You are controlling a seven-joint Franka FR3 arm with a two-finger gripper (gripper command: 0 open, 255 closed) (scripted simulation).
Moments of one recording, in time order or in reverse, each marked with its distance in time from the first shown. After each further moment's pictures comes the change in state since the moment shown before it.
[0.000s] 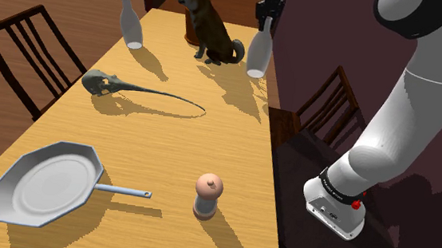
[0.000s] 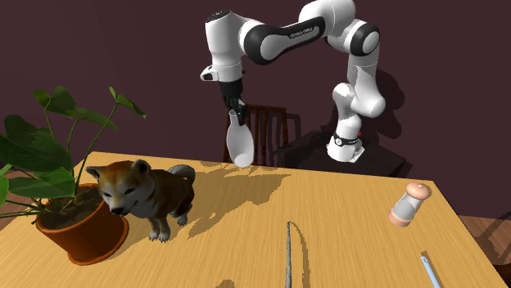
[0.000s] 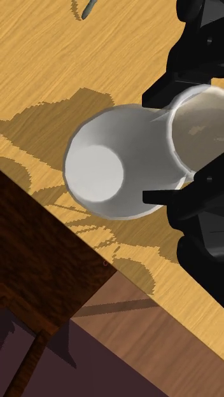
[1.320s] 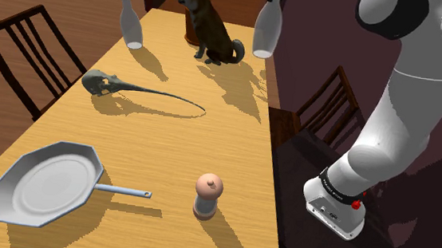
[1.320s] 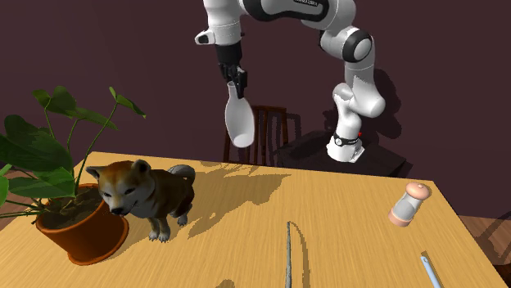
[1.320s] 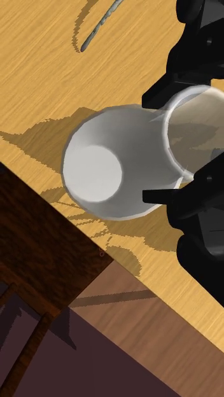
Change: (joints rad) arm -0.020 0.100 -0.004 0.425 0.016 -0.325 -0.013
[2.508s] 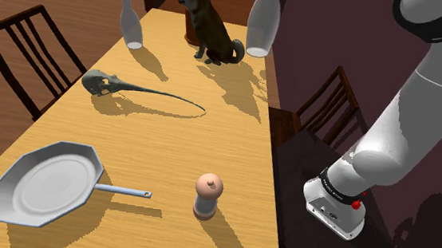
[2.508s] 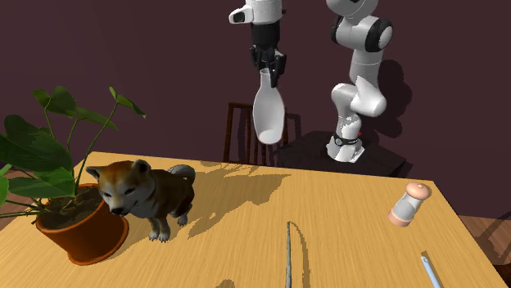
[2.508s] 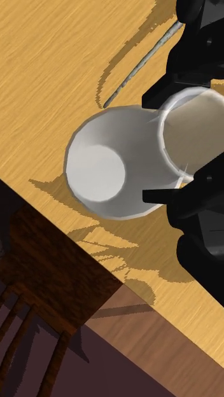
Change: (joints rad) arm 0.139 -0.186 0.054 -0.095 -0.015 -0.091 0.183
